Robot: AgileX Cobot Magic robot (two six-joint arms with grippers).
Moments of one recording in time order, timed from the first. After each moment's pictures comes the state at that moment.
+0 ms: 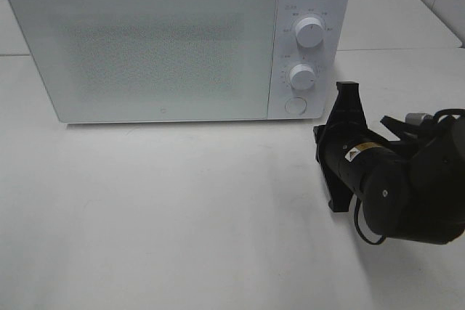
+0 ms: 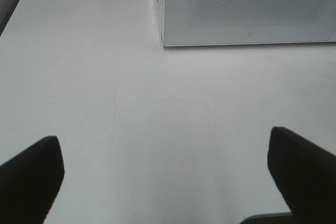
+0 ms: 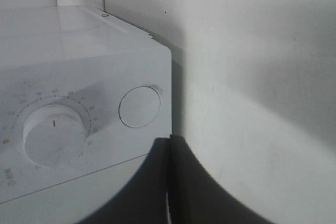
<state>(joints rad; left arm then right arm) 0.04 0.00 -0.51 -0.14 1.08 0.09 0.66 1.91 -0.52 0.73 -0.98 1.38</state>
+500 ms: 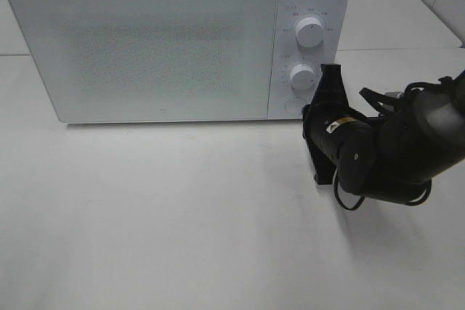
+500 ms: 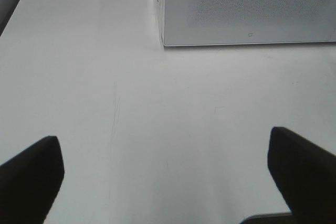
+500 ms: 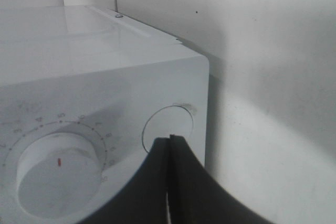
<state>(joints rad) 0.04 0.00 -0.51 -0.14 1.08 0.09 0.57 2.02 -0.70 0.68 -0.92 1.33</state>
